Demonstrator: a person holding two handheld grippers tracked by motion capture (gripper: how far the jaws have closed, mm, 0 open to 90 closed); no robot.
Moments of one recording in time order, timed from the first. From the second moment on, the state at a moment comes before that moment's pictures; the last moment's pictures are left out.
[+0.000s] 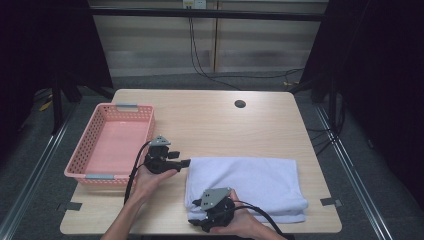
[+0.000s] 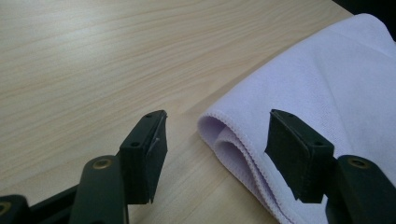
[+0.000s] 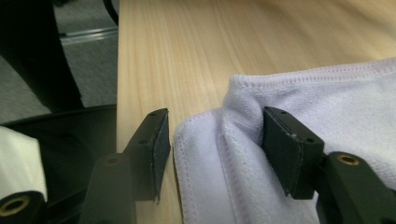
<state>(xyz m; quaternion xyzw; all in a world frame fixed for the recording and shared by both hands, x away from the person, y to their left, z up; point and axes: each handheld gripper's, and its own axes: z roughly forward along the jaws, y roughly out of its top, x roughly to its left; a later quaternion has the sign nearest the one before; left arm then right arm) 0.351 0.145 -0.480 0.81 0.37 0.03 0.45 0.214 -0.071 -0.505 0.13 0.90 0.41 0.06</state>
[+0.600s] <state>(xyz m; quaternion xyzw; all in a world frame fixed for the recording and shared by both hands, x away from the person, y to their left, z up) 0.368 0.112 -0.496 0.85 0.34 0.01 0.41 0.230 -0.080 -0.500 0.21 0.89 0.41 0.02</state>
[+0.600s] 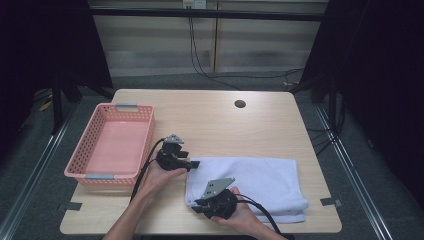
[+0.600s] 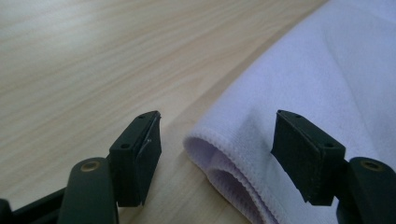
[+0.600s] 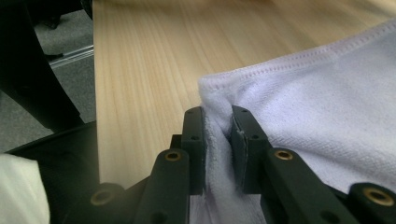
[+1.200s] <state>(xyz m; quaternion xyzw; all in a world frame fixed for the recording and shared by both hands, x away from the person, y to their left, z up) 0.364 0.115 -0.491 0.83 0.32 -0.06 0.44 0.237 -0.091 -0.485 0.24 0.87 0.43 -0.03</state>
